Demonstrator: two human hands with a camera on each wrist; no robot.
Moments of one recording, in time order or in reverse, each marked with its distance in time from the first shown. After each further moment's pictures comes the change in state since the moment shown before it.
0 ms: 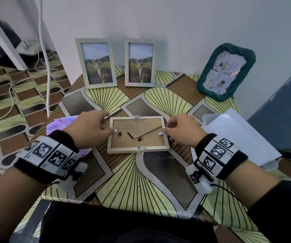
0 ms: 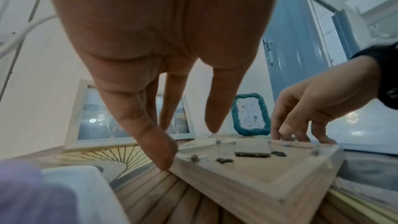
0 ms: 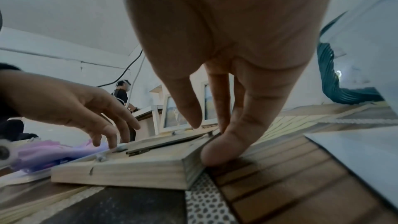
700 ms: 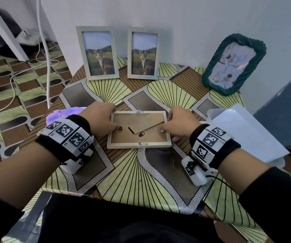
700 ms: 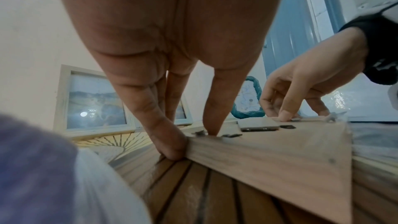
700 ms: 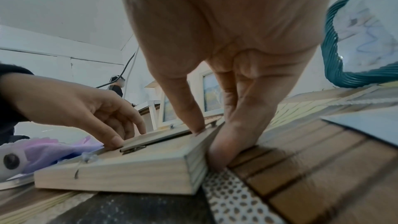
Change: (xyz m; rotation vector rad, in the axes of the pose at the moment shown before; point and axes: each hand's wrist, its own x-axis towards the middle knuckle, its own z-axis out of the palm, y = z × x) left_hand 0.031 -0.001 0.014 0.197 -0.148 -0.018; right_hand 0.013 -0.017 0.009 -0.011 -0.090 0.146
